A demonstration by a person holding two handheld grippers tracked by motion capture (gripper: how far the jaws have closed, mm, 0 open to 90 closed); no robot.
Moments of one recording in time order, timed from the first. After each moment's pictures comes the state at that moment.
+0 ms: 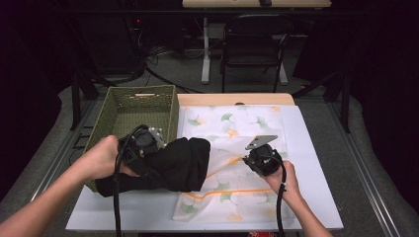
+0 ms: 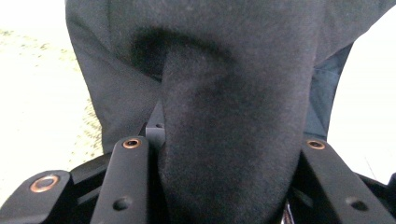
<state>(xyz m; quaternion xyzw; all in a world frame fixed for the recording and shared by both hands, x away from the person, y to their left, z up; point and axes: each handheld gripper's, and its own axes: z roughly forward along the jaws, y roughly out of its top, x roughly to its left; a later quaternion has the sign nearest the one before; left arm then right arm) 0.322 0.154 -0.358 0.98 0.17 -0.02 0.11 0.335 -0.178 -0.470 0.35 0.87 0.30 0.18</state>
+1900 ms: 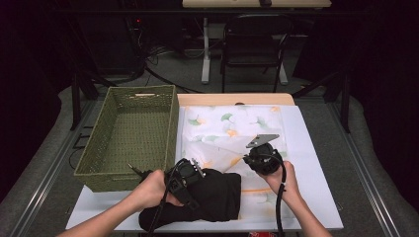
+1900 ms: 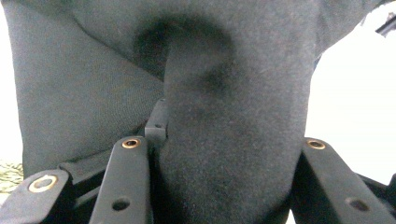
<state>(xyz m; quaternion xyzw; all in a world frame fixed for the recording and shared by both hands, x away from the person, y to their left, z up) 0.307 0.080 -0.467 0.96 0.21 -0.13 0.14 0.334 -0.178 -0.467 0.37 0.86 0.31 0.18</state>
